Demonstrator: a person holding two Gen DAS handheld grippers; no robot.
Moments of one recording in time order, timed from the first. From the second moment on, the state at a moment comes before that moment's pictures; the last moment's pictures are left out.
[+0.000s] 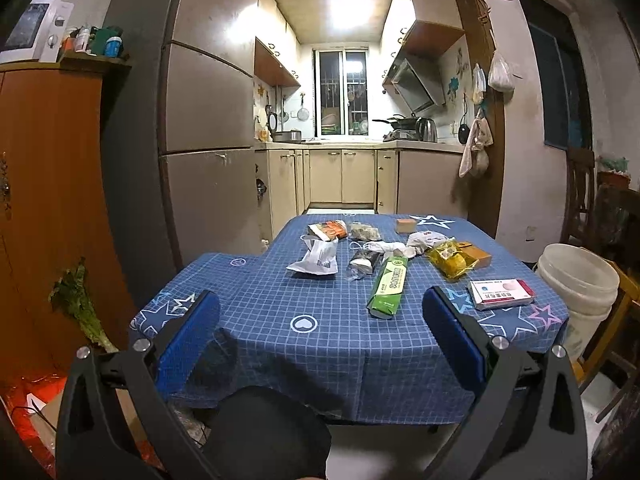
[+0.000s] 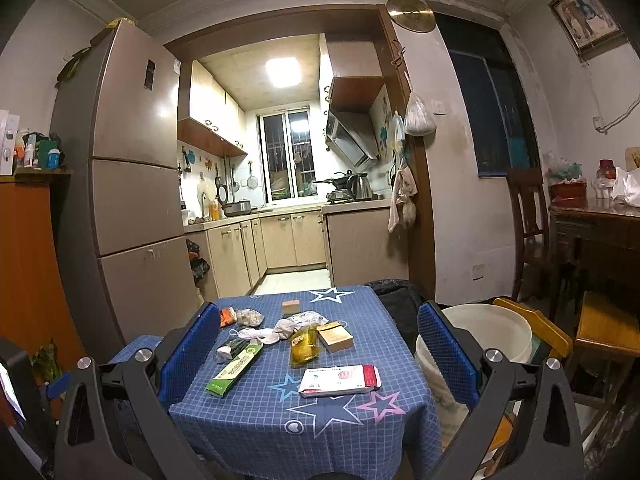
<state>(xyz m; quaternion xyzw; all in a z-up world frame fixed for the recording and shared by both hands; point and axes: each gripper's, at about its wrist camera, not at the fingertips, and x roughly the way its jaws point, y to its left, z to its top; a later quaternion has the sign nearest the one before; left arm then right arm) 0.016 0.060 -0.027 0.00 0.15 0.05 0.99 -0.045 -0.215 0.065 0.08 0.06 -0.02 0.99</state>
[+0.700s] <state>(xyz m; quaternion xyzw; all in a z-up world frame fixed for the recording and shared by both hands) 0.015 0.052 -0.024 0.03 0.14 0.05 0.99 -0.029 -0.214 0.056 0.07 0.09 -0.03 0.99</state>
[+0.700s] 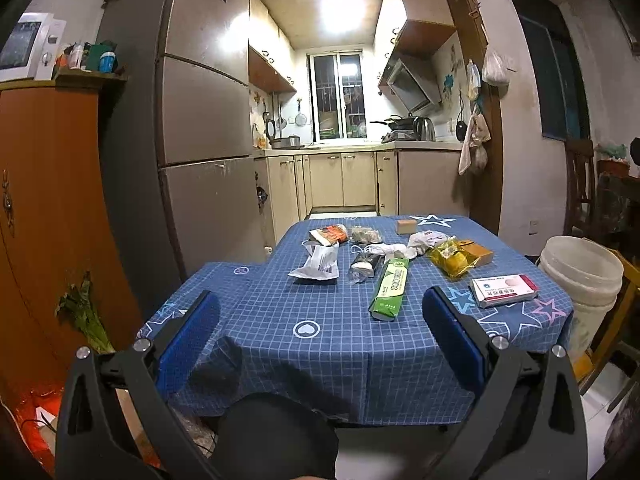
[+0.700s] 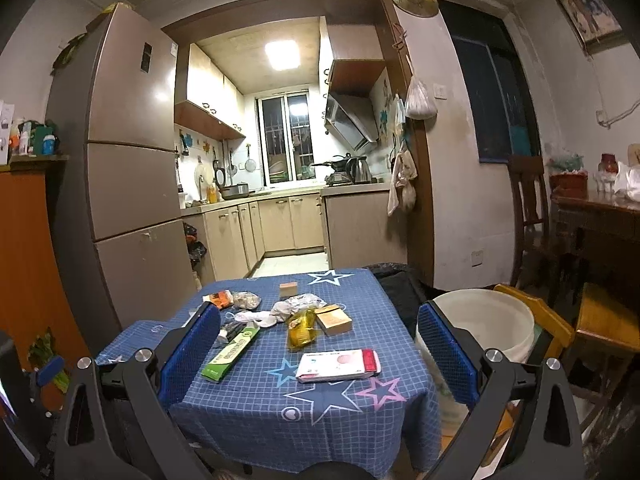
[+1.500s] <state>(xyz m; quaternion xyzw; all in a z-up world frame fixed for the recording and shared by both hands) 0.044 0.024 0.040 -0.01 0.07 0.08 0.99 -0.056 -0.224 0.074 0.08 0.05 -0.05 0.99</state>
